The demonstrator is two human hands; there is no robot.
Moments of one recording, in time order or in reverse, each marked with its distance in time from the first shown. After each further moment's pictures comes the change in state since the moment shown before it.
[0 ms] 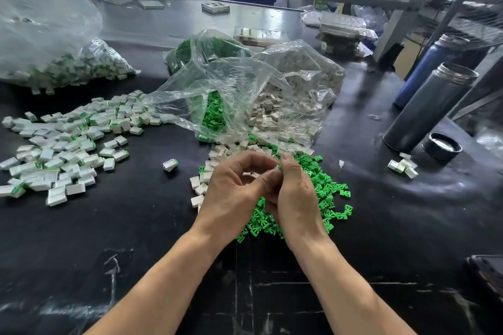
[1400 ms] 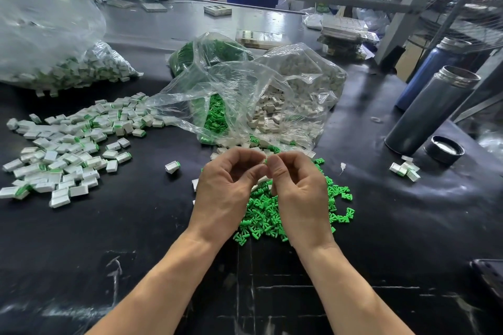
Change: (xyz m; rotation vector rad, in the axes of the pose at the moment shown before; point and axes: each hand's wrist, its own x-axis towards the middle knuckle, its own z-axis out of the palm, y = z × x) left_hand 0.003 0.003 -0.009 0.123 0.144 0.048; right_hand 0.007 0.010 -0.010 -0.146 0.122 -0.329
